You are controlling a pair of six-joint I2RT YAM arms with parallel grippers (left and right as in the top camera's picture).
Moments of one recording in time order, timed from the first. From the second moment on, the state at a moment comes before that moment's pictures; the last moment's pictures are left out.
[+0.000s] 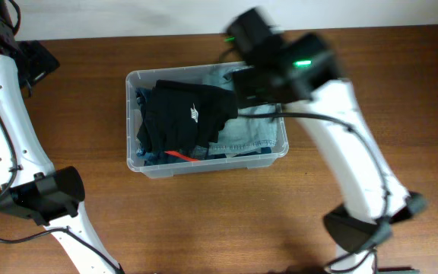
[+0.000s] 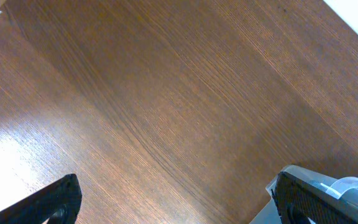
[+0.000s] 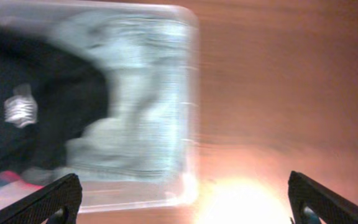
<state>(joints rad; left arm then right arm) 0.28 2.23 2.73 -1.69 -0.20 -0.46 0.52 1.95 2.46 -1.69 0.35 0.42</state>
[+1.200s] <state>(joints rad) 0.28 2.23 2.73 -1.69 -0.20 -0.46 0.33 1.63 2.43 -1.69 0.21 0.28</state>
